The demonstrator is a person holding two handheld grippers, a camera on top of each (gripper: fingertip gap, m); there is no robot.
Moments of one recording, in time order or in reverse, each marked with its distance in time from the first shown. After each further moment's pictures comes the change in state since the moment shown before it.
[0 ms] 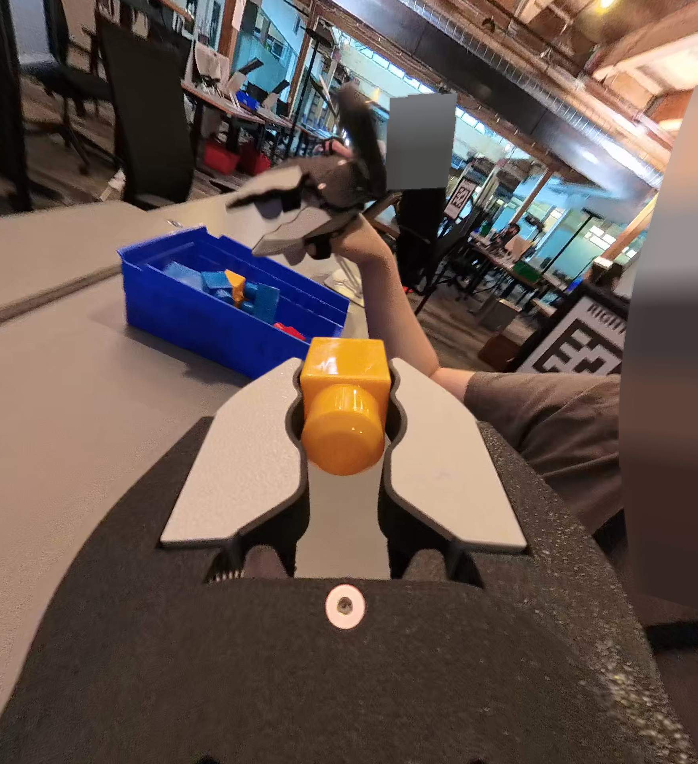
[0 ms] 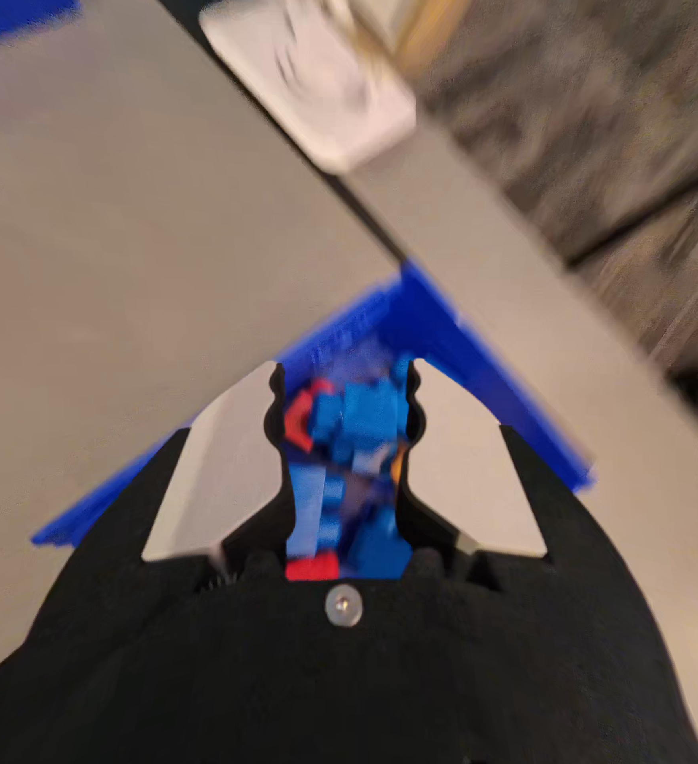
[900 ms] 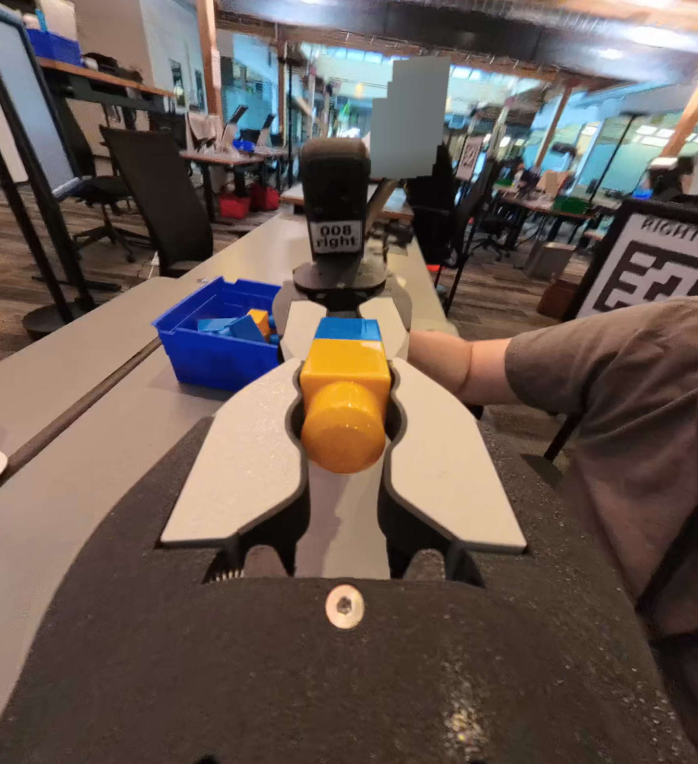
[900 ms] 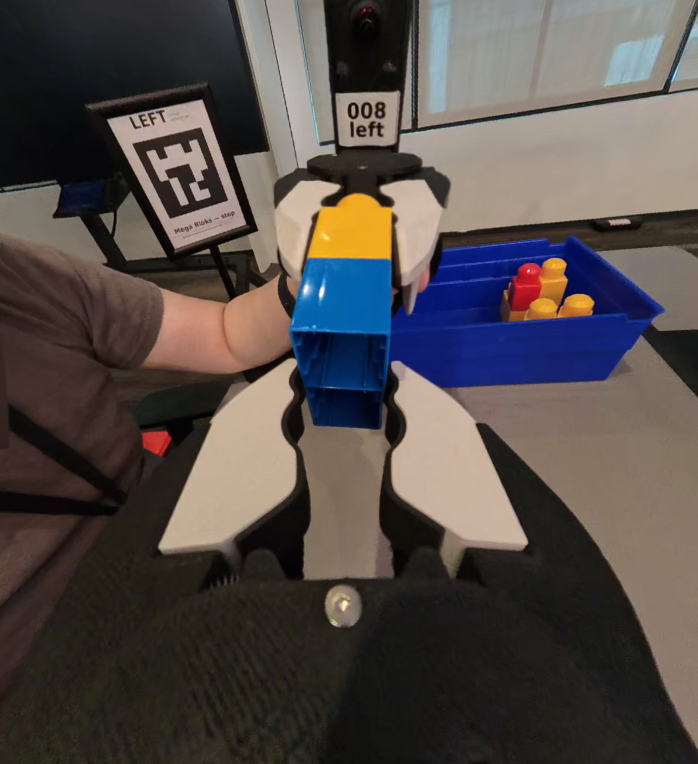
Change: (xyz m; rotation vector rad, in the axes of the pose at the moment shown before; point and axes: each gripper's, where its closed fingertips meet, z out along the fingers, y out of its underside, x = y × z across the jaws) left arm 0.013 -0.004 0.000 -0.002 -0.017 0.326; right arm -0.258 -0.137 0.000 0.566 -0.946 0.010
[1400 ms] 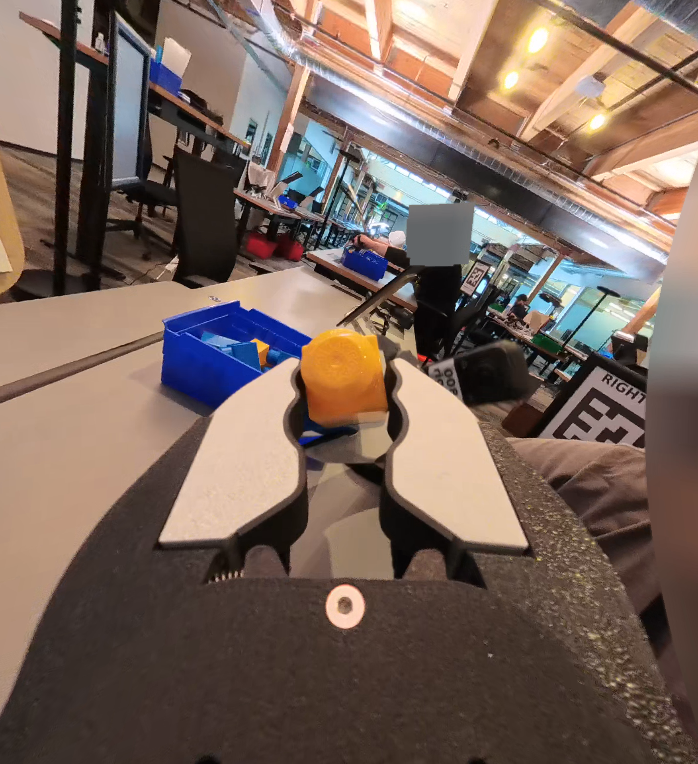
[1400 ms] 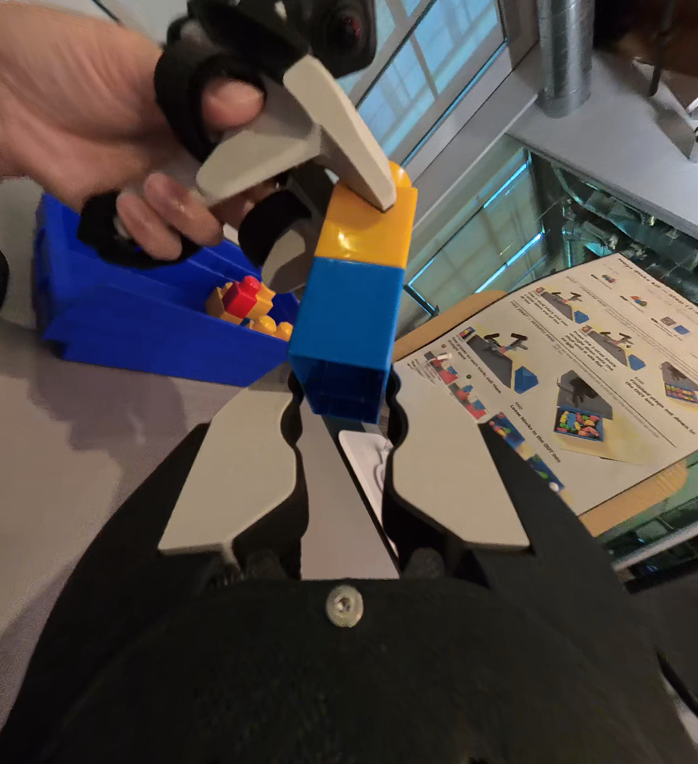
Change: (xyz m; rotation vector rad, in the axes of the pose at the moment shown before) left arm -0.016 -0.025 -0.013 0.193 -0.086 -0.305; right arm 0.037 -0.016 -0.003 -0.032 0.778 -0.808
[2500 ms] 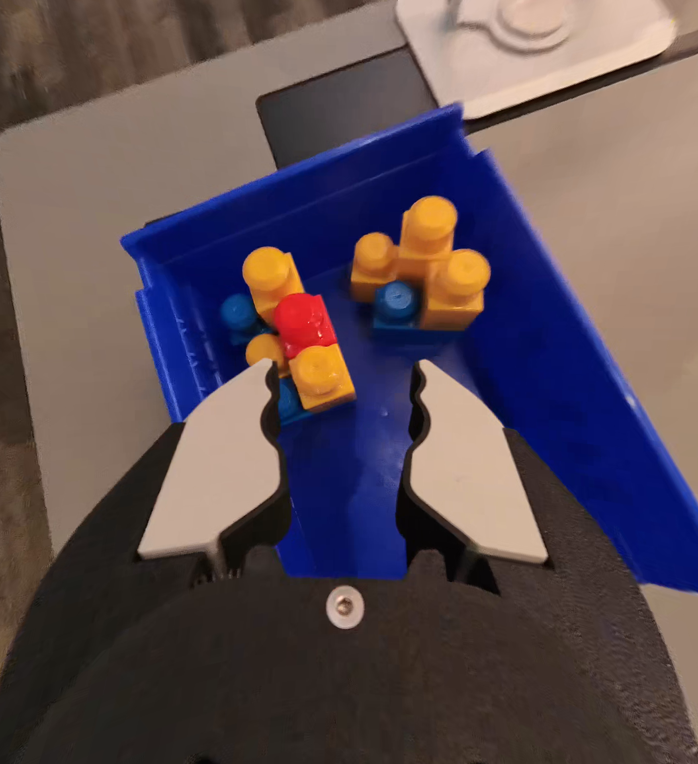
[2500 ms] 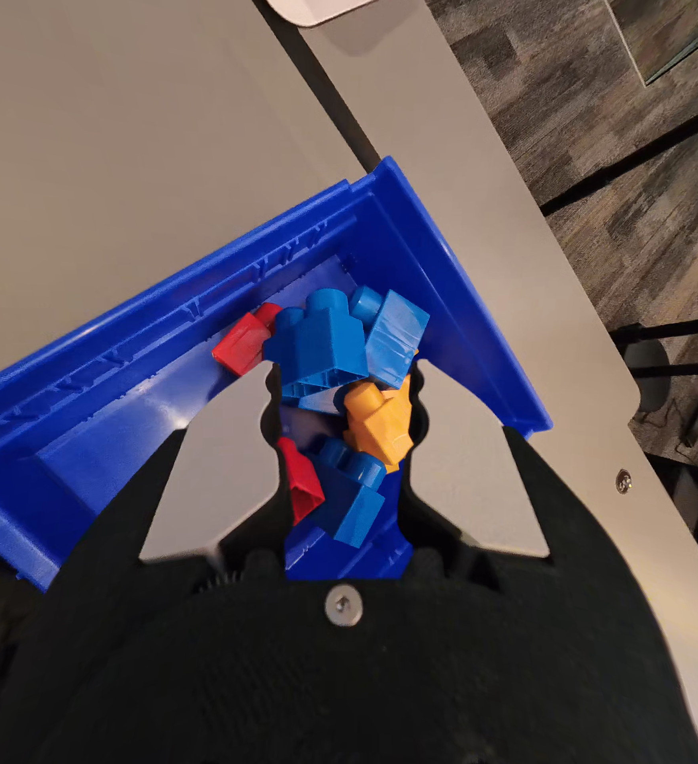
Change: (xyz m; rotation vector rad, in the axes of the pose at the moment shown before) left arm -0.213 0.037 -0.276 -0.629 -1.186 0.052; right arm 0.146 0.243 -0.198 -1.061 -0.097 0.373
